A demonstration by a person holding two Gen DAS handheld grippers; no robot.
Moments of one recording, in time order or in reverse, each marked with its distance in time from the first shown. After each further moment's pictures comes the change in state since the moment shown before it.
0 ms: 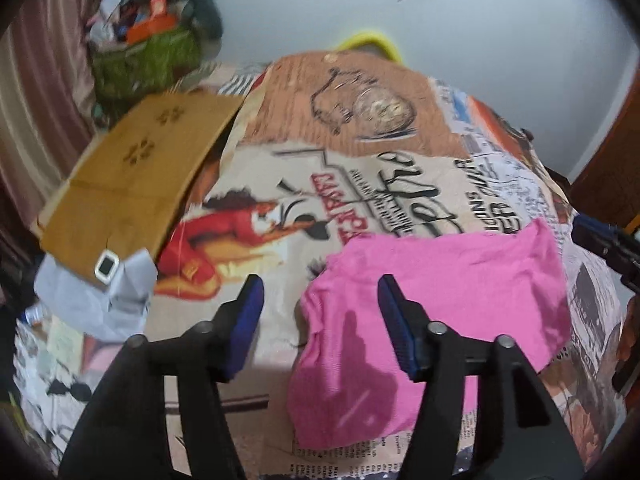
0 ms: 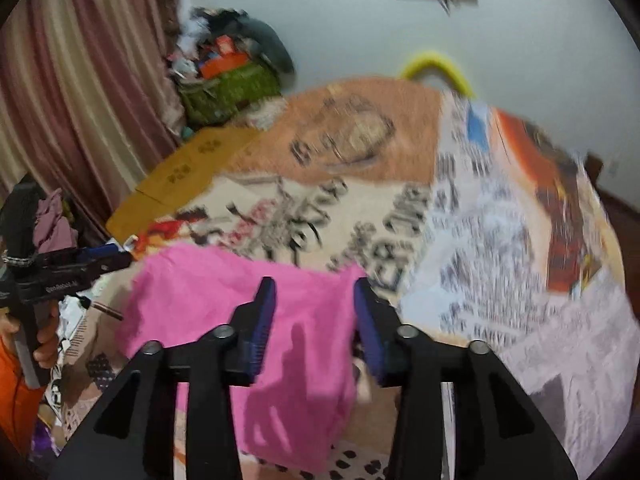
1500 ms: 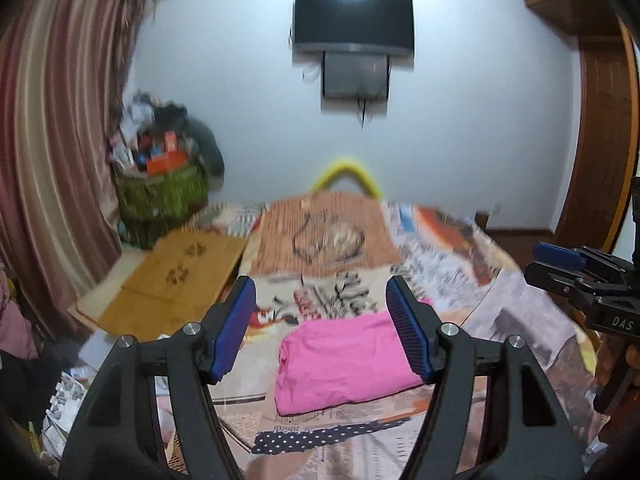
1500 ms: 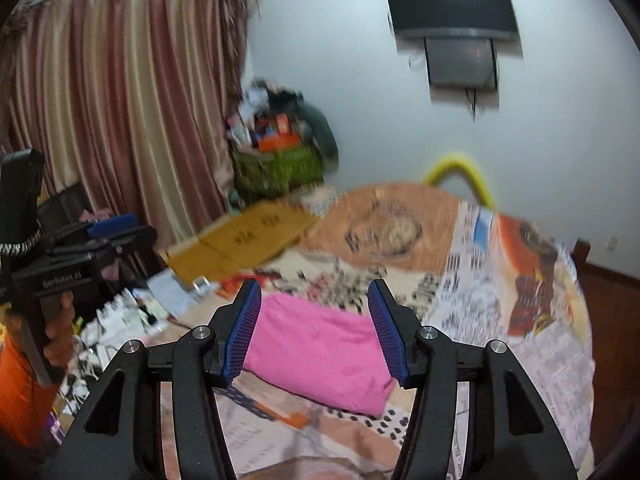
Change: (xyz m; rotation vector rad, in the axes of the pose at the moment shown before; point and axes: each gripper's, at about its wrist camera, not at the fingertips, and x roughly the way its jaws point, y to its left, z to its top) left arm -0.245 -0.076 -0.047 0.097 -0.490 0.030; right arm -0.173 0.079 -0.028 -0.131 -0.316 0.052
